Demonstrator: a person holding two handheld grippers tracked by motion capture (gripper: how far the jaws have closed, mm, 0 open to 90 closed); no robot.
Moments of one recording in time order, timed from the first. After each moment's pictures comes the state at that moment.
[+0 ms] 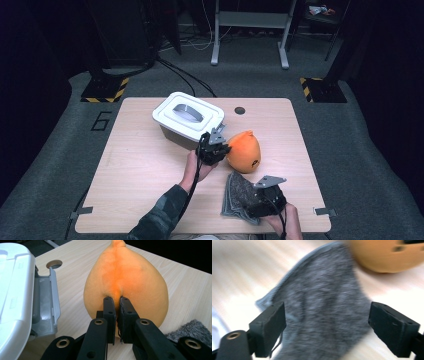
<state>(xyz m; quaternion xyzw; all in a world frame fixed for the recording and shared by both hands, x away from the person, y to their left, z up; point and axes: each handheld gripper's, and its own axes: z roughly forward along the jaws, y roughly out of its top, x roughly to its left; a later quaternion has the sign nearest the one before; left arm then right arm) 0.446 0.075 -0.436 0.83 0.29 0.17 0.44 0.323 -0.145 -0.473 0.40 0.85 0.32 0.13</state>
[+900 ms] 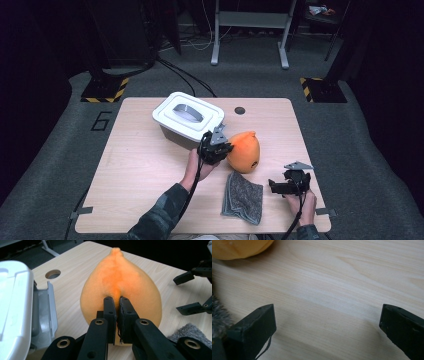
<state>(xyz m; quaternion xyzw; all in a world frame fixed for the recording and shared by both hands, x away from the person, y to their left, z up) 0.443 0.069 -0.425 0.83 0.27 0.18 0.45 0.388 -0.233 -0.522 0.54 0.76 0.30 0.21</state>
